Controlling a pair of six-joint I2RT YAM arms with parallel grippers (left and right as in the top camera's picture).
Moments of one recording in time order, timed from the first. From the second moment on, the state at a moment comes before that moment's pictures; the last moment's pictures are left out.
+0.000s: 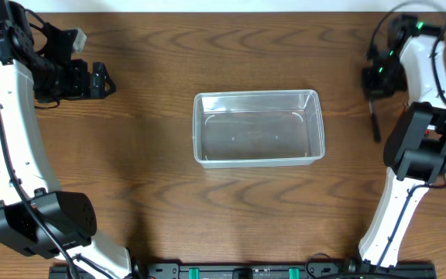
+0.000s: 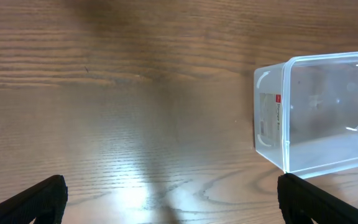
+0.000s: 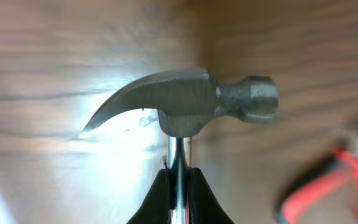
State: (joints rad) left arm 0.30 1.83 2.02 -1.54 0.35 0.30; right arm -0.19 2.38 2.20 -1.37 -0.01 -0.18
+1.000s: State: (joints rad) left arm 0.30 1.83 2.02 -1.56 0.35 0.30; right arm 0.49 2.20 2.69 -1.69 -0.12 -0.48
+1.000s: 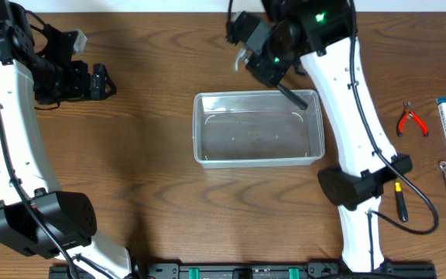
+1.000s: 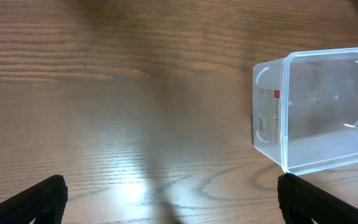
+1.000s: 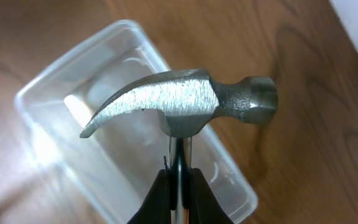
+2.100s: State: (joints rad) left arm 0.30 1.83 2.02 -1.54 0.35 0.30; right arm 0.51 2.08 2.16 -1.51 -0.11 -0.82
